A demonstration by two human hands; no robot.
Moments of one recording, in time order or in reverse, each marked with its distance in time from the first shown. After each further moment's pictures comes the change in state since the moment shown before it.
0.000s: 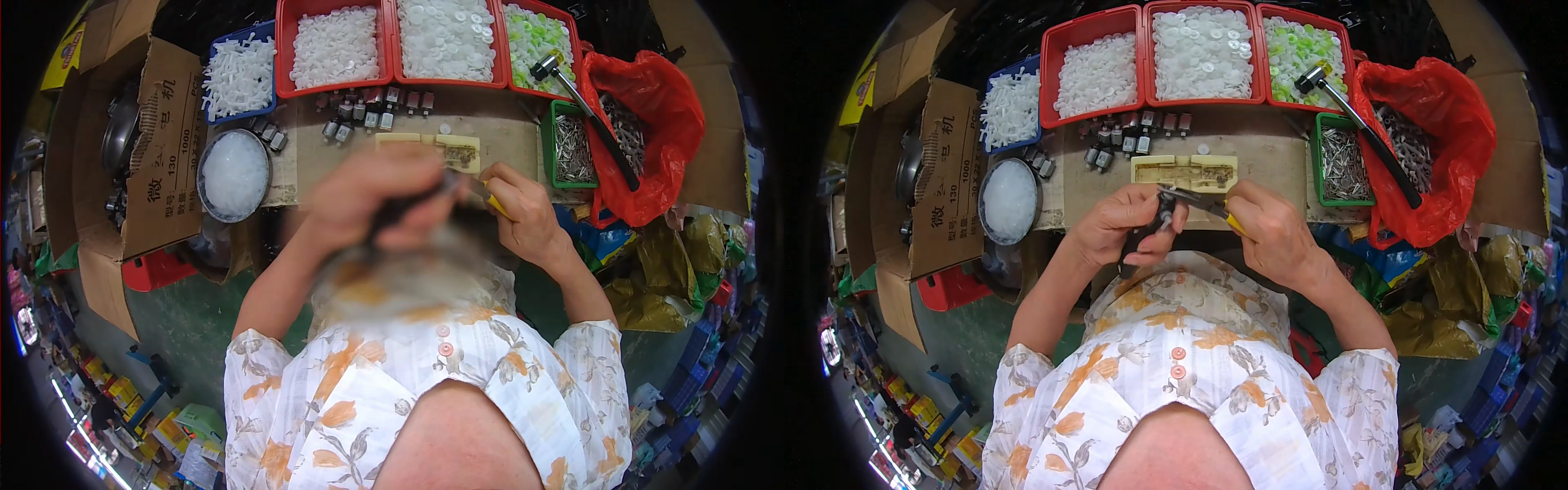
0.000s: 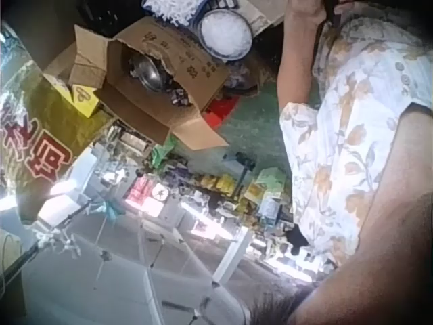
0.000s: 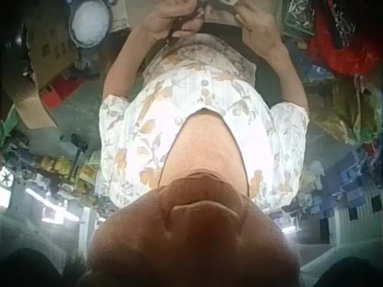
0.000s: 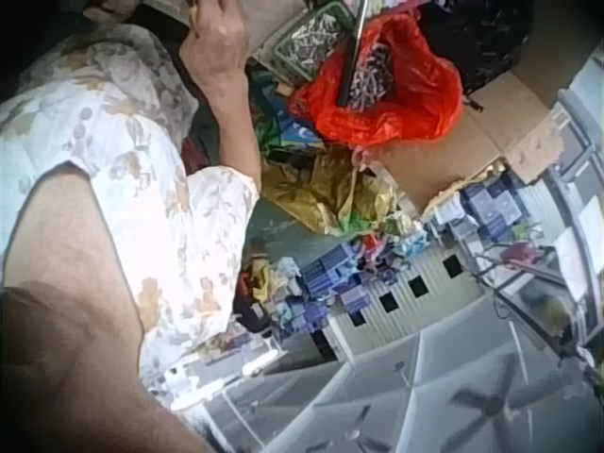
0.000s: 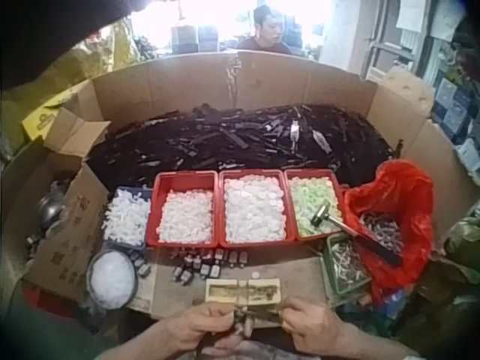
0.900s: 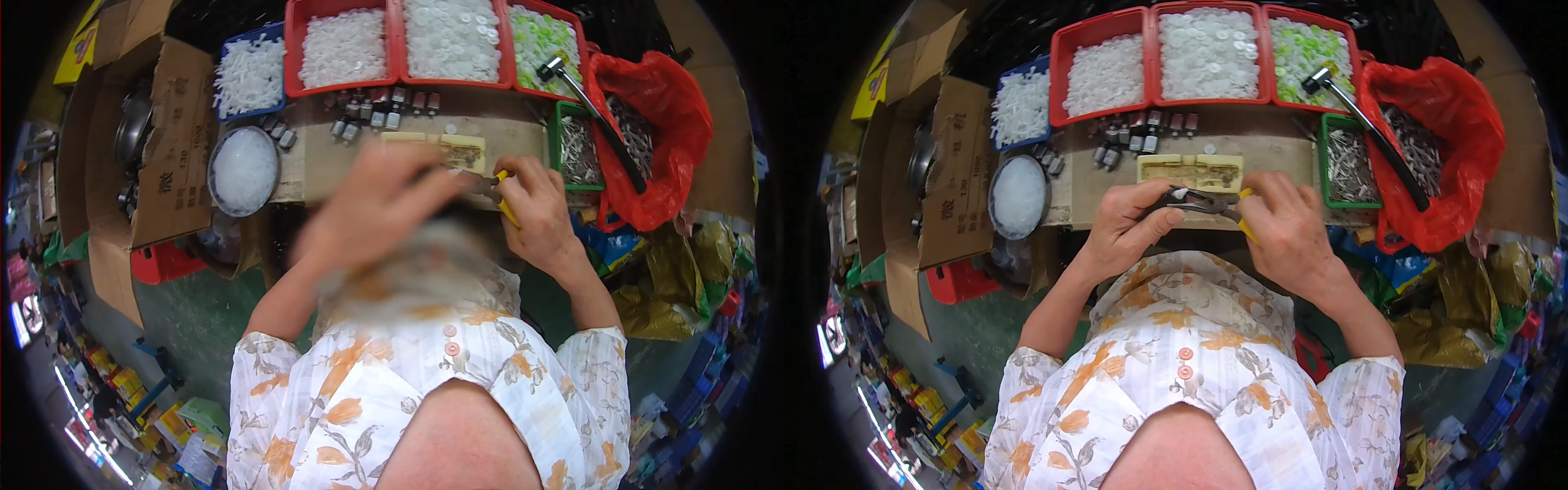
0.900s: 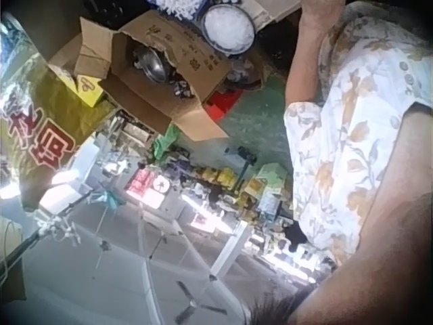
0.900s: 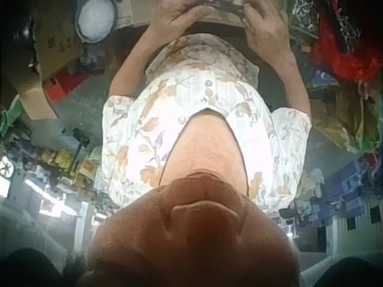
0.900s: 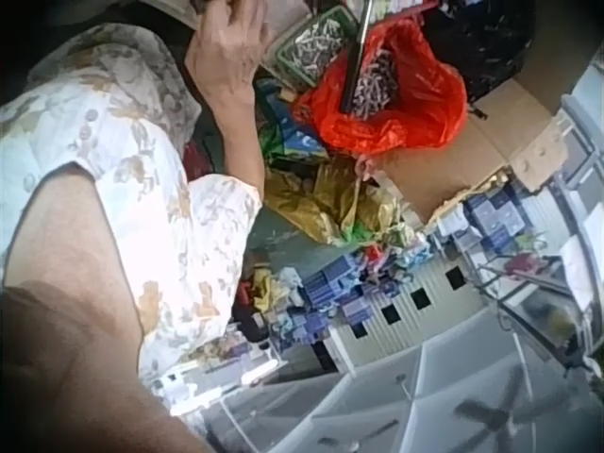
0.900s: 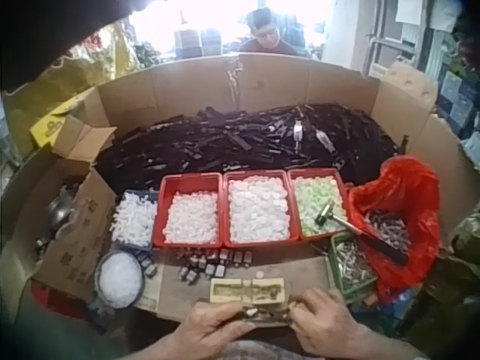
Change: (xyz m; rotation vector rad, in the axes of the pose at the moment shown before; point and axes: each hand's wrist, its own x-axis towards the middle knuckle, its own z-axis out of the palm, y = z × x) left_hand -0.006 -0.005 0.026 1.182 0.343 0.602; right_hand -0.006 -0.009 -0.010 -0.299 -0.007 -0.025
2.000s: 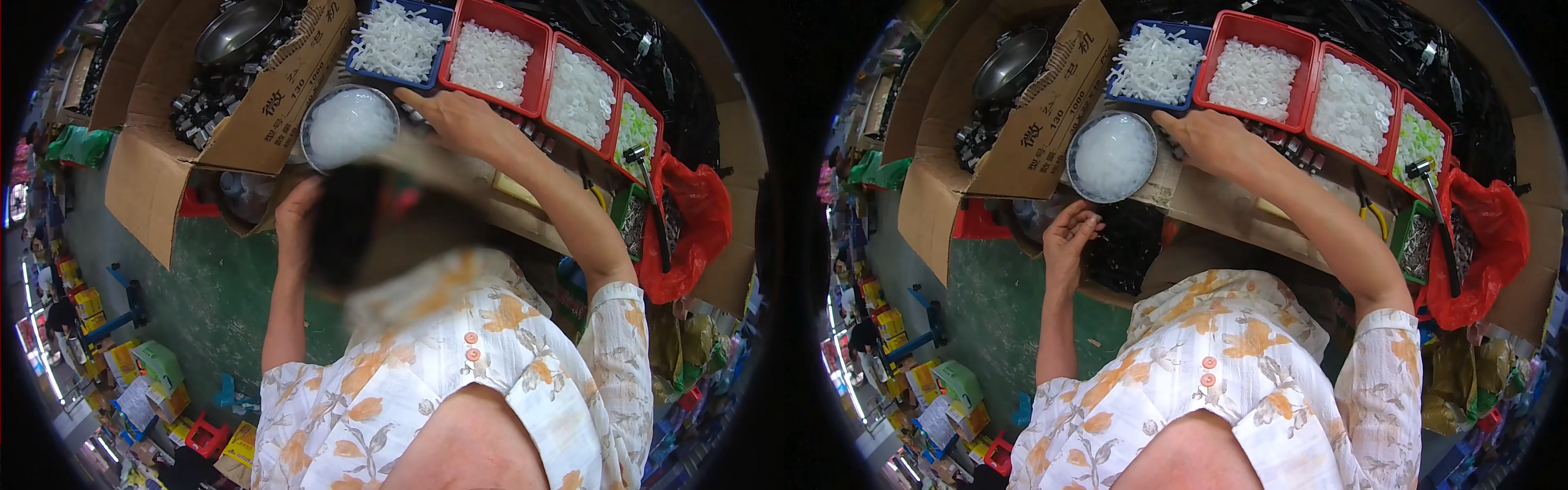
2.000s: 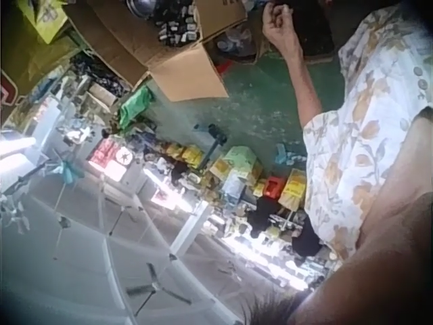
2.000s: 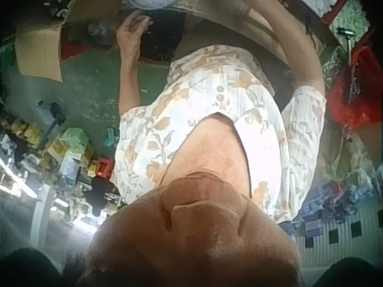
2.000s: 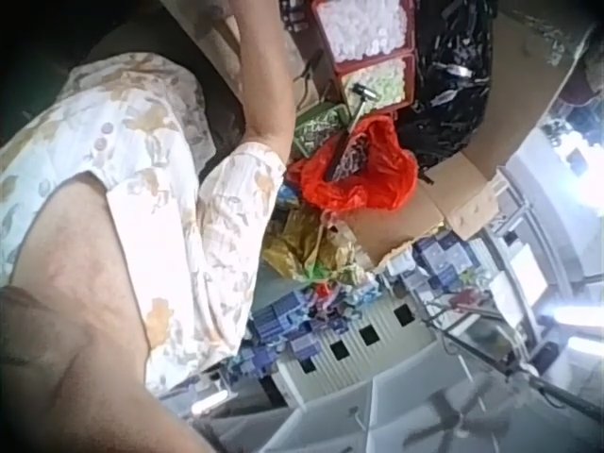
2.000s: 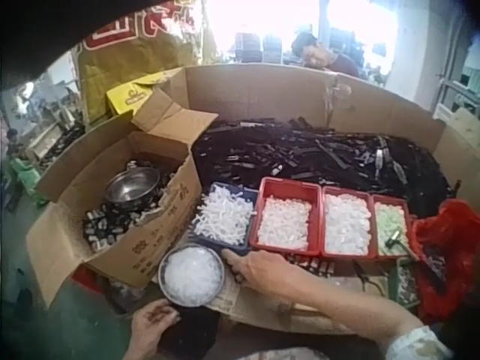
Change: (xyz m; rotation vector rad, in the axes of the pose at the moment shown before) left_hand -0.235 -0.135 -0.097 -0.275 0.917 -0.527; right_hand 0.229 -0.070 0.134 -0.060 -0.437 -0.306
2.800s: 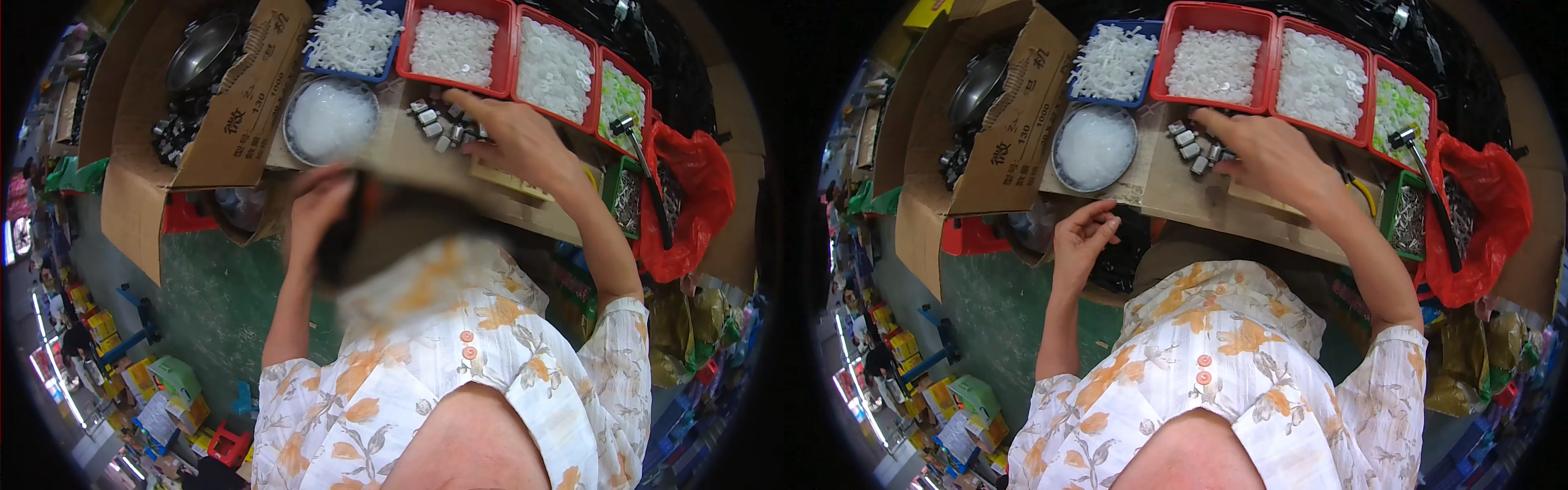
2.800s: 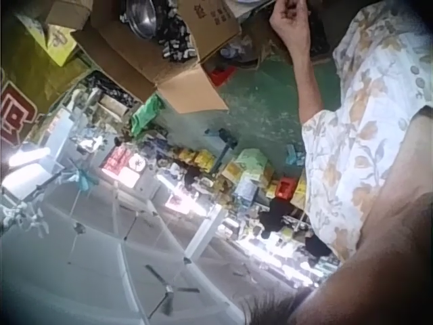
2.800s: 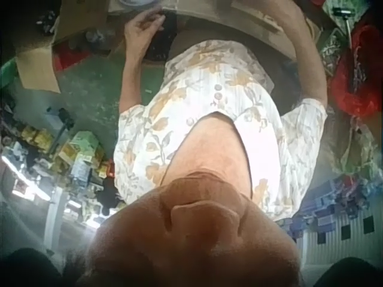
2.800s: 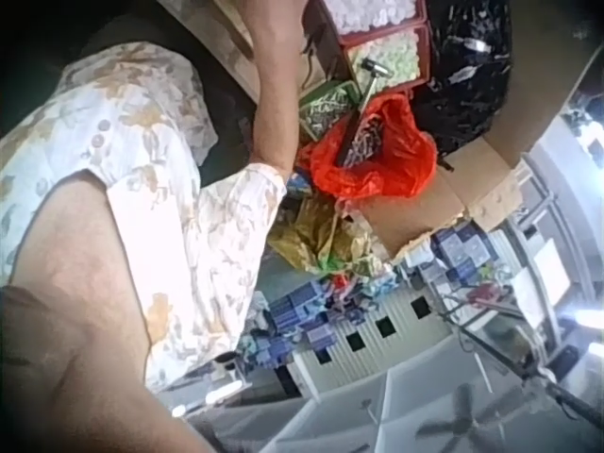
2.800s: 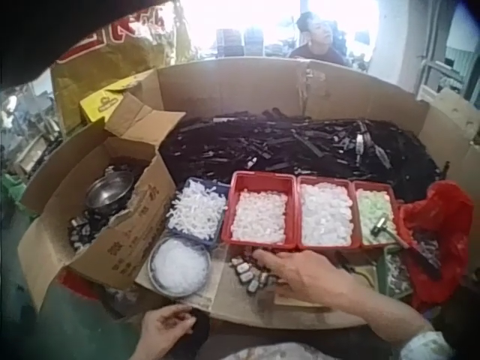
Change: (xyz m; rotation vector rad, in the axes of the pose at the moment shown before) left_hand -0.002 0.027 0.060 0.126 -0.167 -0.115; right_hand -0.108 0.031 -0.025 0.062 0.210 0.060
